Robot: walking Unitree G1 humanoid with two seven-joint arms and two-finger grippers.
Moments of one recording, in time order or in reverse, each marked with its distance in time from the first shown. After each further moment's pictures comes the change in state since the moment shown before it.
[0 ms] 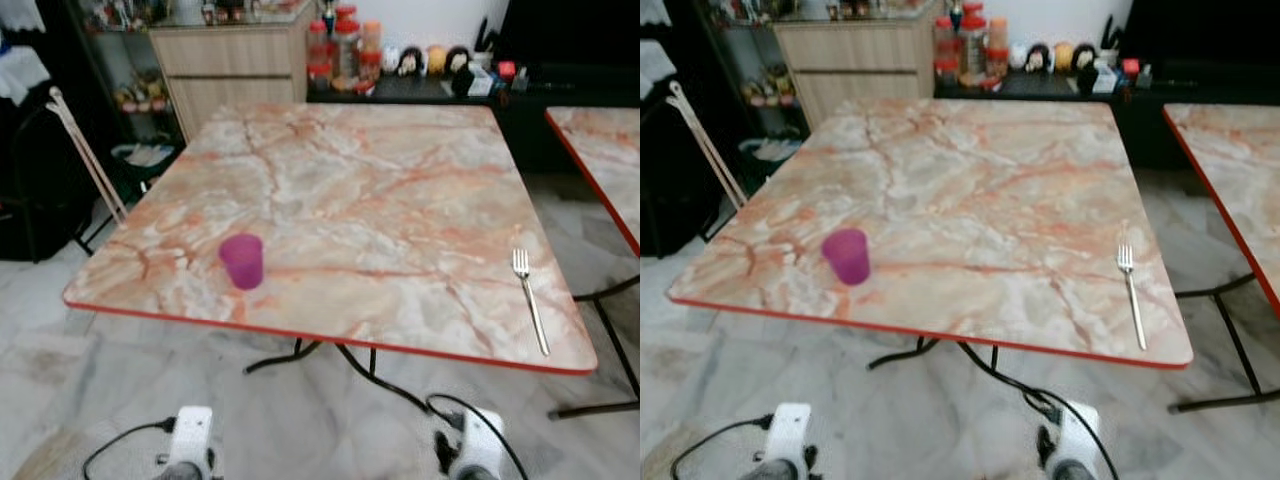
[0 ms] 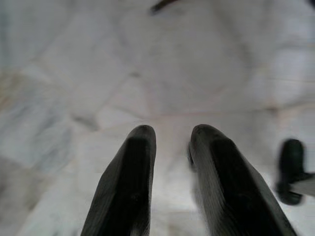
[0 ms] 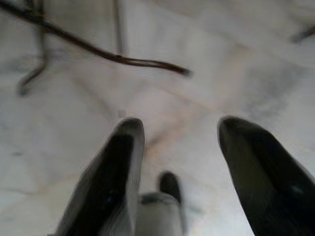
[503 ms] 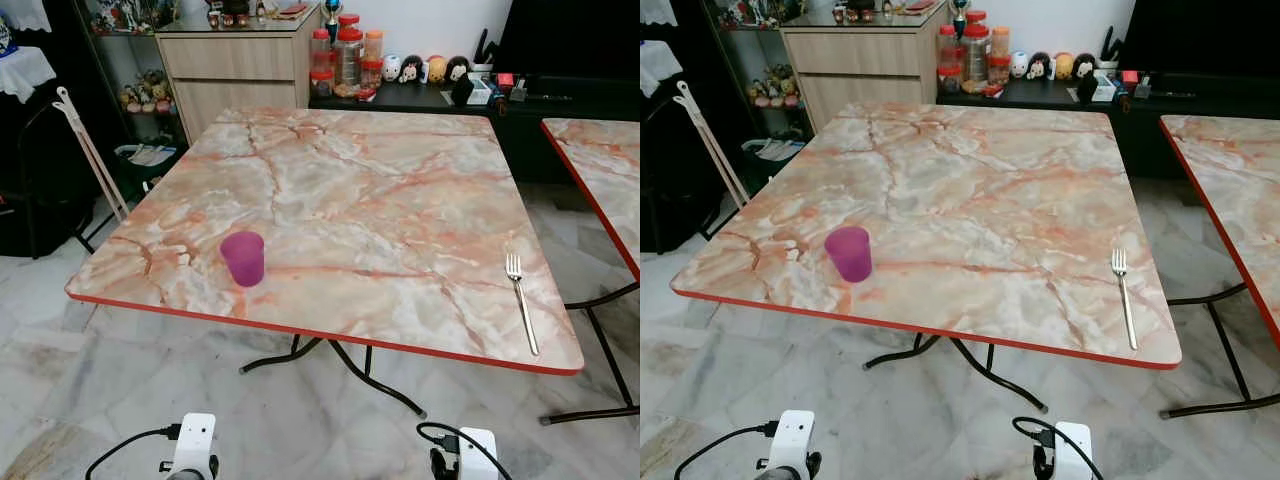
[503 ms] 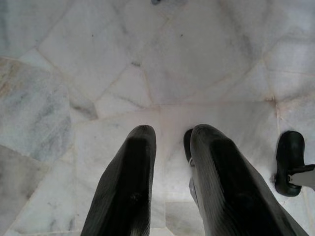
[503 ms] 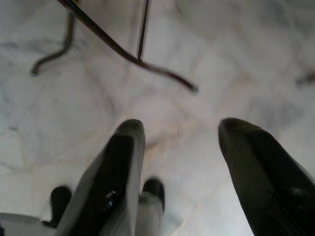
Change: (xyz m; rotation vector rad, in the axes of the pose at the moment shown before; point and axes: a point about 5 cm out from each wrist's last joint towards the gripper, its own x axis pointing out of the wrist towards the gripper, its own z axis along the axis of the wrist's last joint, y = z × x) left arm -0.002 0.010 -0.006 0.012 0.012 0.022; right arm -0.012 0.006 -0.018 -0.183 -0.090 0.093
